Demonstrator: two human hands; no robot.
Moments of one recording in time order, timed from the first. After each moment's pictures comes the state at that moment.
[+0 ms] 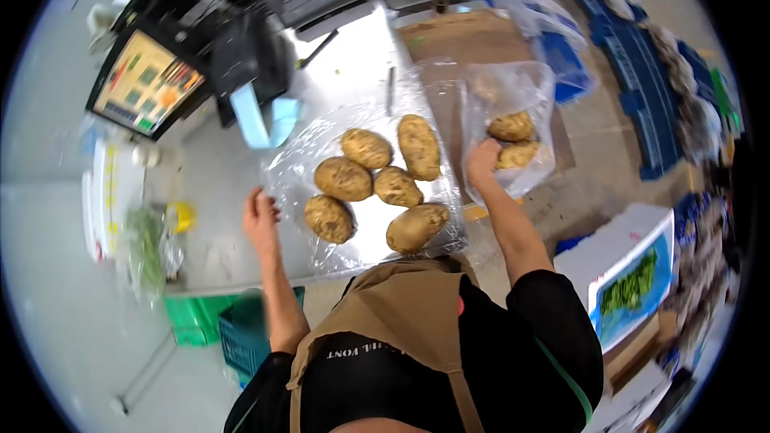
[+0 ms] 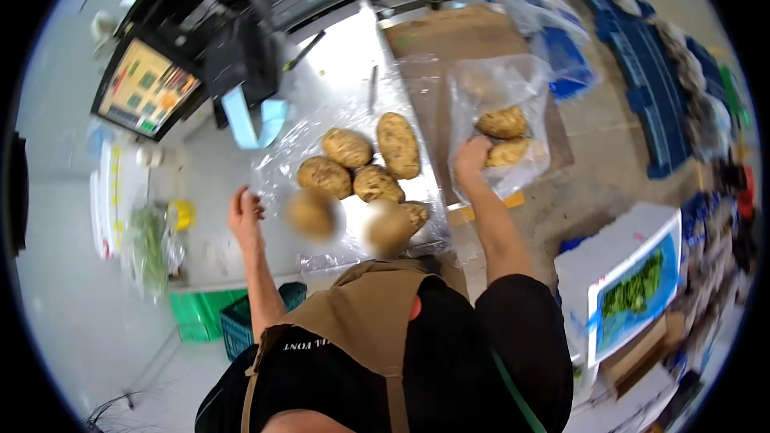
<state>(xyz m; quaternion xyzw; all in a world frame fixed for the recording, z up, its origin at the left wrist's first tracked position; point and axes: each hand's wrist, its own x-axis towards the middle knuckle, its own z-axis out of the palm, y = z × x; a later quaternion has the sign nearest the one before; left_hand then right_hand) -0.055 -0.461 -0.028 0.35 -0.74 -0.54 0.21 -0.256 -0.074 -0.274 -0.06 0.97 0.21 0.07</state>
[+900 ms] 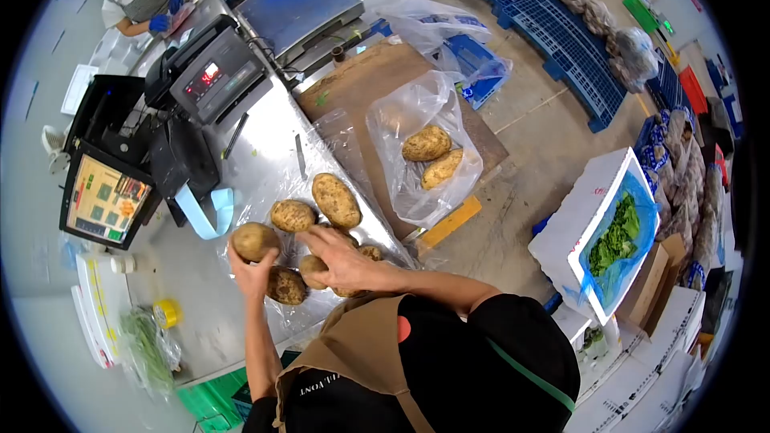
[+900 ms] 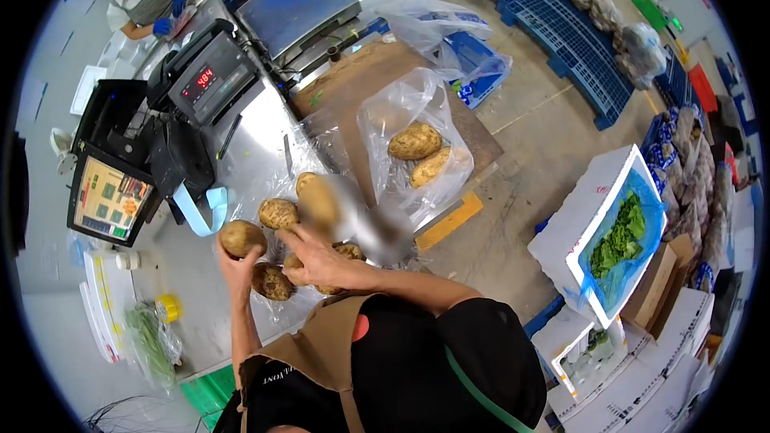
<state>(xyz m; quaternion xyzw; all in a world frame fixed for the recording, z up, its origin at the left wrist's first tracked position) -0.120 -0.387 -0.018 0.17 -0.87 -0.44 0.14 -0.146 -0.169 -0.032 -0.28 0.75 -0.58 0.14</state>
